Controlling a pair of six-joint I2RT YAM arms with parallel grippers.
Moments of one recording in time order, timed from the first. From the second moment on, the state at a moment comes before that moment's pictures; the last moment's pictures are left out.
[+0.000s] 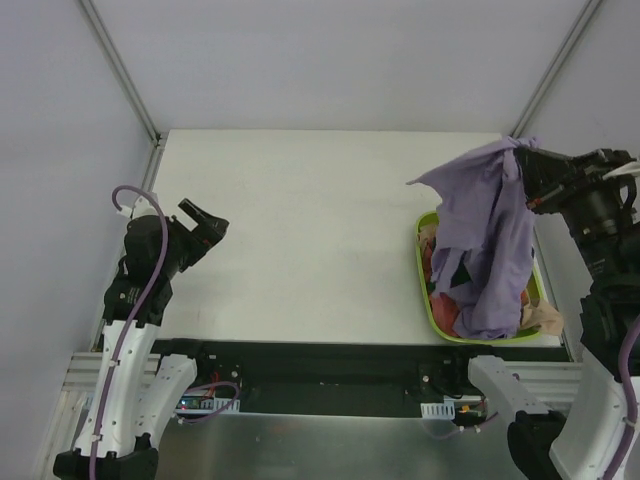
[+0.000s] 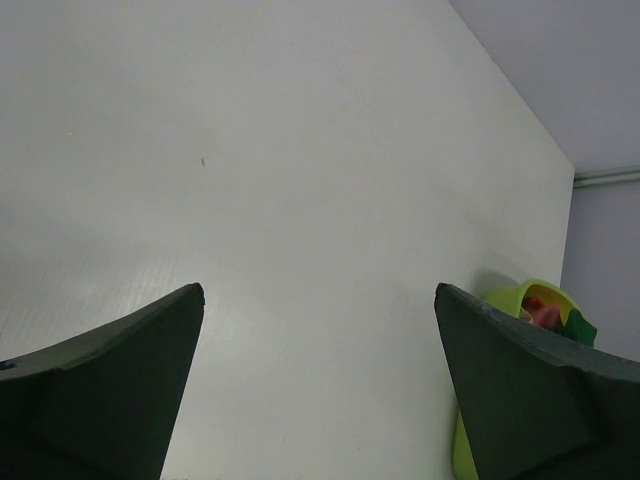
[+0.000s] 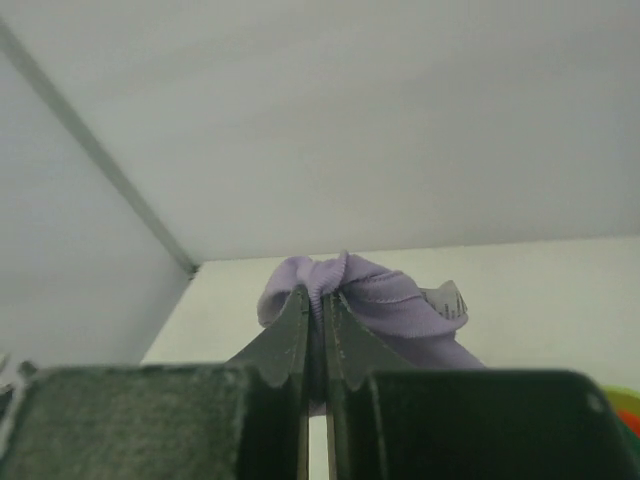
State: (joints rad) left arm -0.06 0.64 0.85 -0.68 0.04 -0.79; right arm 0.05 0.85 1.78 -0.82 -0.11 0.36
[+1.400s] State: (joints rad) left arm -0.06 0.65 0.77 -0.69 0.07 -0.84; right arm 0.78 1.61 2.12 -0.29 -0.07 0.29
